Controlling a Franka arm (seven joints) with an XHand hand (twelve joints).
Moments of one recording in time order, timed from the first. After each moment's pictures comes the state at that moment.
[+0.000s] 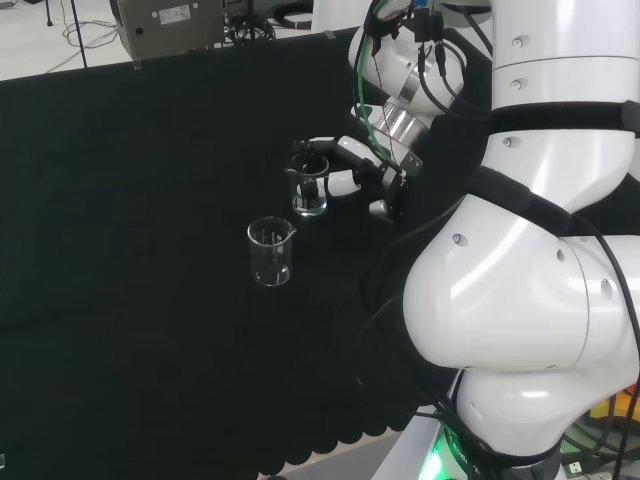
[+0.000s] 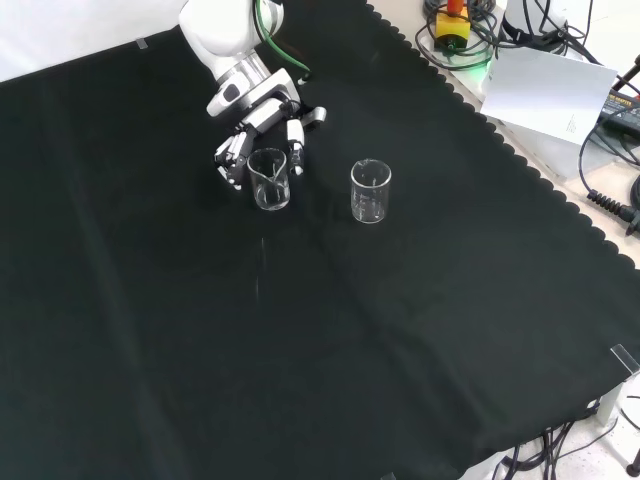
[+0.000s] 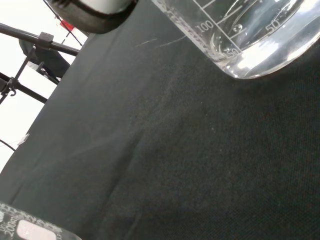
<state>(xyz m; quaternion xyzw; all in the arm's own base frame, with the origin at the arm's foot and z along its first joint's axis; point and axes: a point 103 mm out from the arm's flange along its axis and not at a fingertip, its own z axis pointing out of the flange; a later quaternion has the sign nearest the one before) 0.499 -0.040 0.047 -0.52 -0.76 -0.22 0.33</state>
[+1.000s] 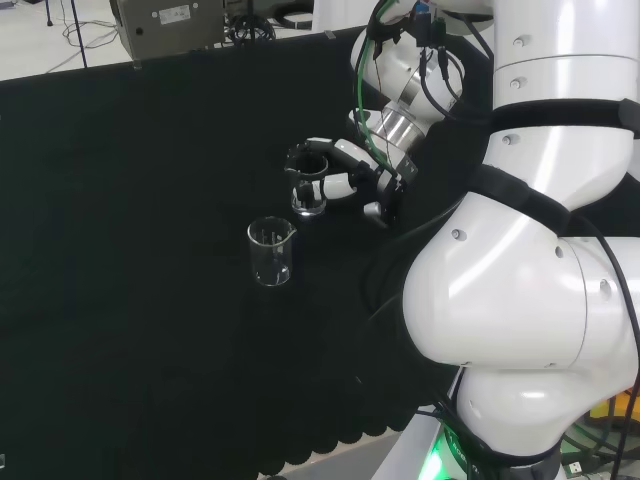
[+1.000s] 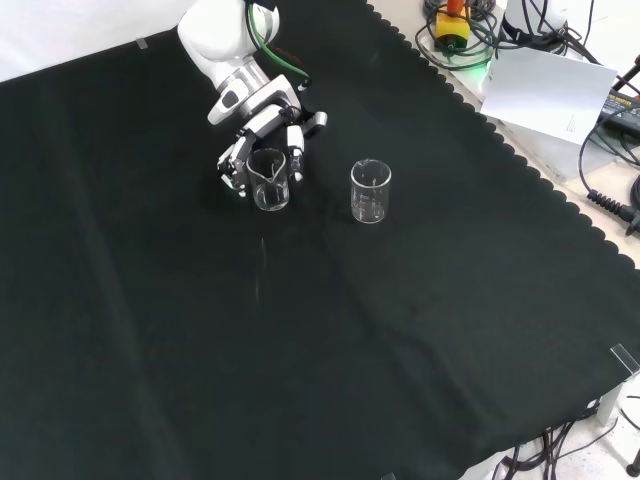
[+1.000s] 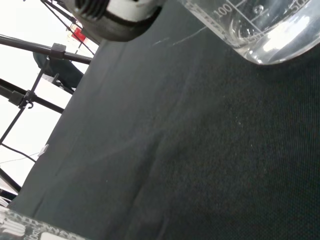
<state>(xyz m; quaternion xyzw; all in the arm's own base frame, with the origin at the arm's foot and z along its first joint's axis) 0.501 -0.030 0.042 -0.51 -0.74 -0.24 0.37</state>
